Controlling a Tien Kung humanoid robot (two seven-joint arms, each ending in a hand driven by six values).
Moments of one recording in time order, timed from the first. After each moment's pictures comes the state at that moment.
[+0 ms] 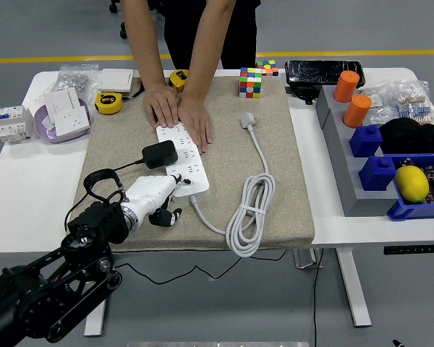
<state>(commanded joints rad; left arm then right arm) -0.32 0.18 -0.85 -1.38 2.14 -0.11 0.42 0.10 -0.08 1.52 0.18 -1.56 0.01 -0.08</state>
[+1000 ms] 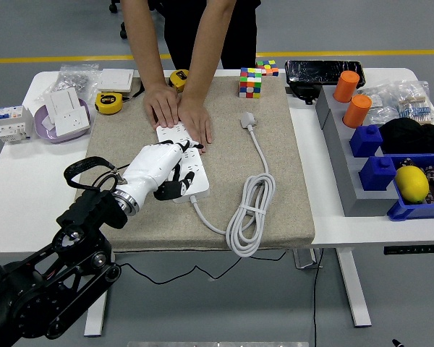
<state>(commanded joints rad) -0.29 0.16 -0.94 -1.49 2.17 0.12 0.24 0.10 -0.08 1.51 0.18 -1.55 0.01 -0.08</state>
